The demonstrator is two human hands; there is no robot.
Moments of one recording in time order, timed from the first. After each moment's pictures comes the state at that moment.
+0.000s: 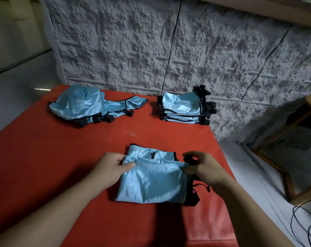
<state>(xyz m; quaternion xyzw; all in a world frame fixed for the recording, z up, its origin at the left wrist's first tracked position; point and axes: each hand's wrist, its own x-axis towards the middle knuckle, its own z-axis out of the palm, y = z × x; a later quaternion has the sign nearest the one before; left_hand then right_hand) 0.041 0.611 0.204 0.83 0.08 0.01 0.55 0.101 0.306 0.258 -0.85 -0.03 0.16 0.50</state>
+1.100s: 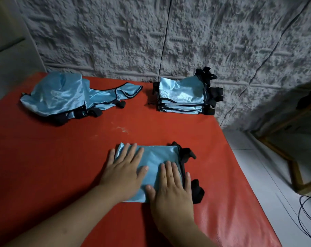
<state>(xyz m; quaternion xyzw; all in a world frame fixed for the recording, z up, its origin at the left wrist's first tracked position) 0.097 0.556 0.148 1.00 -0.01 -0.04 0.08 0.059 0.387 0.149 -0.99 -0.12 -0.04 0.07</state>
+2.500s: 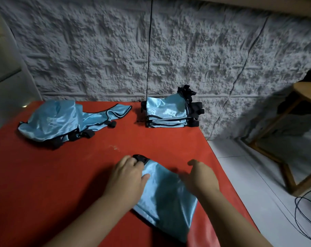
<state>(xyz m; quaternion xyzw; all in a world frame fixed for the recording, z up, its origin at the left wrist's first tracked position) 0.086 0.514 0.223 0.99 -0.05 0.11 0.11 0.133 0.294 0.225 -0.97 0.10 0.03 0.22</state>
